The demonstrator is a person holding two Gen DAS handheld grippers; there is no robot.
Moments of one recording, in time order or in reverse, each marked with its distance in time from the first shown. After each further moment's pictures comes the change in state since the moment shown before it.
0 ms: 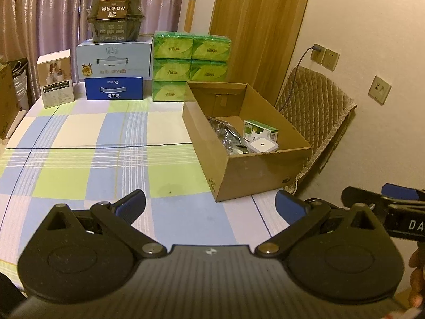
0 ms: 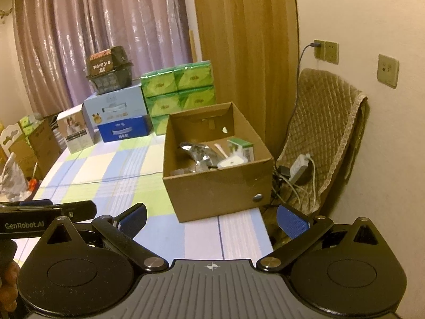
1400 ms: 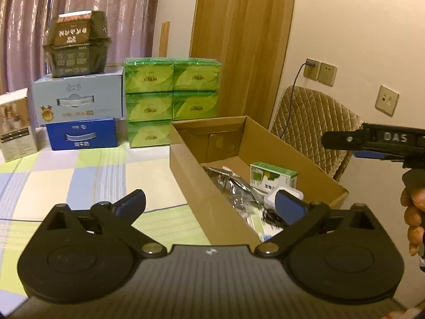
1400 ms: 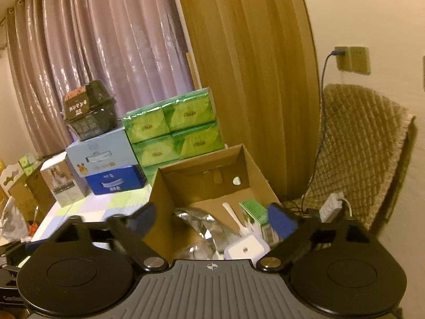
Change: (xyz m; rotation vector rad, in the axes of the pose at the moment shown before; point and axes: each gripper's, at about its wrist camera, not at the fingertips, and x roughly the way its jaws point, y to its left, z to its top) left arm 0.128 0.035 0.065 0.119 -0.140 -0.084; right arm 0.159 -0.045 0.094 0.074 -0.123 0.089
